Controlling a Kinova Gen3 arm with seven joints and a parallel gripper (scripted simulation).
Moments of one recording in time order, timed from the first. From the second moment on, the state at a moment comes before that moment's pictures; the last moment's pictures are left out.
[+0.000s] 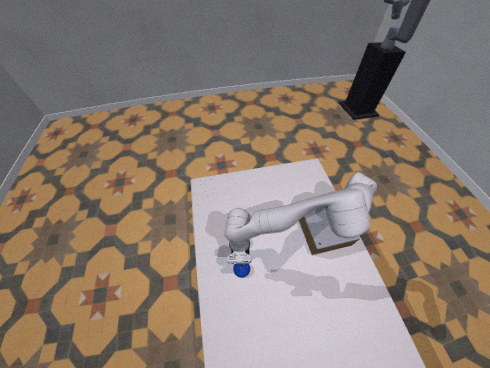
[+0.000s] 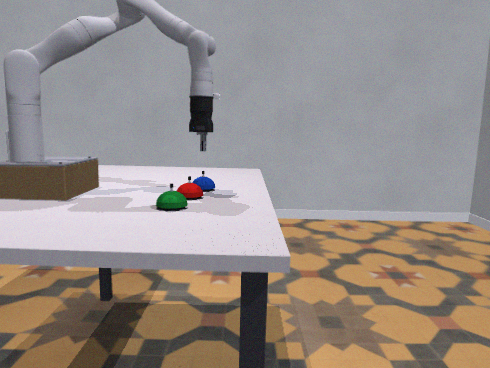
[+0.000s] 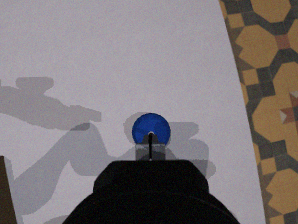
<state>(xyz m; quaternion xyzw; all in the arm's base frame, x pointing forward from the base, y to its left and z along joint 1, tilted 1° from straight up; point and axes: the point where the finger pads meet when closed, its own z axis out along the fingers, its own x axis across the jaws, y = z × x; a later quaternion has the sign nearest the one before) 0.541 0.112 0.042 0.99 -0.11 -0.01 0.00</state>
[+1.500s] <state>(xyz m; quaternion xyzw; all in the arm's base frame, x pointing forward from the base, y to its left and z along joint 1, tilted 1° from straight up) 0.542 0.114 0.006 0.99 -0.11 -0.01 0.00</state>
